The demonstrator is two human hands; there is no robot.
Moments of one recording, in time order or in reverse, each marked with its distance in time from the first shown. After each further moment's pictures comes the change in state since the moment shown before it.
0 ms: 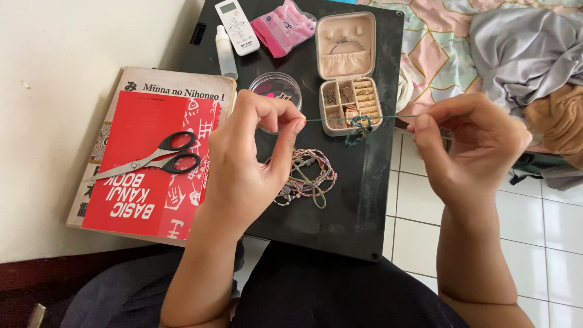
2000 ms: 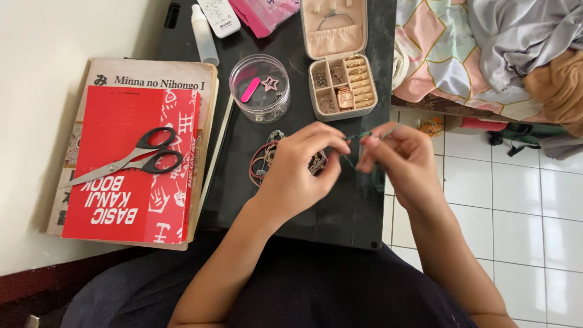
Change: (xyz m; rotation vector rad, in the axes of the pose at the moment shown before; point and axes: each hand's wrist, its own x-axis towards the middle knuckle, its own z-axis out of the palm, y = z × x) left_hand -0.037 -0.023 0.073 -0.385 -0.263 -0.098; right_hand -0.065 0.083 0.016 0.491 -0.157 0.627
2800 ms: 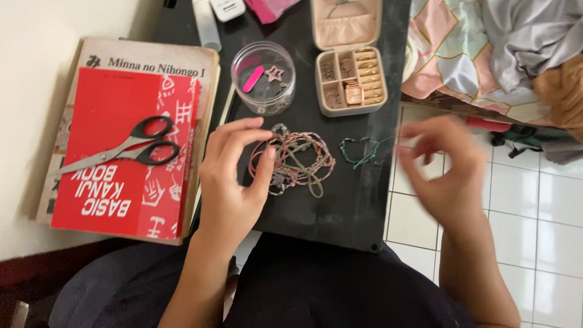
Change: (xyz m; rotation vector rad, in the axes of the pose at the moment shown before) left_hand -0.041 0.015 -0.051 0.386 0.264 -0.223; right_hand -0.017 -0.052 0.004 -0.893 0.093 -0.381
